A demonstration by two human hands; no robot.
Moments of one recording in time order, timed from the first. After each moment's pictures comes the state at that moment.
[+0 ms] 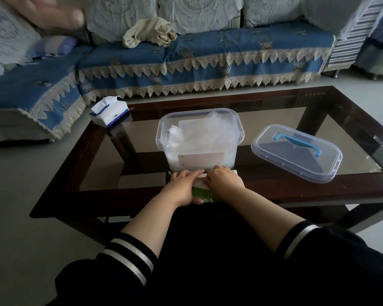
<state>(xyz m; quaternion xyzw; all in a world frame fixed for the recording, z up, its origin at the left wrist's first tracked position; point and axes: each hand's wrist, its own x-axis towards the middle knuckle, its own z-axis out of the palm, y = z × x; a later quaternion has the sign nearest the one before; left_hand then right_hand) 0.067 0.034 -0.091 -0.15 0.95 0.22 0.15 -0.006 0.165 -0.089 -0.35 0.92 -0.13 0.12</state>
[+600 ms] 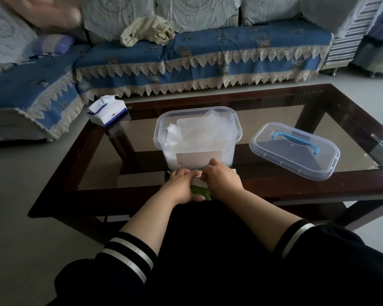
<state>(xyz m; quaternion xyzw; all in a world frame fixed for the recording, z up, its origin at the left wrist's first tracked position) 0.064 0.033 -0.095 -0.16 0.95 0.23 0.15 -0.001 0.166 -0.092 -0.37 0.91 -0.19 0.04</state>
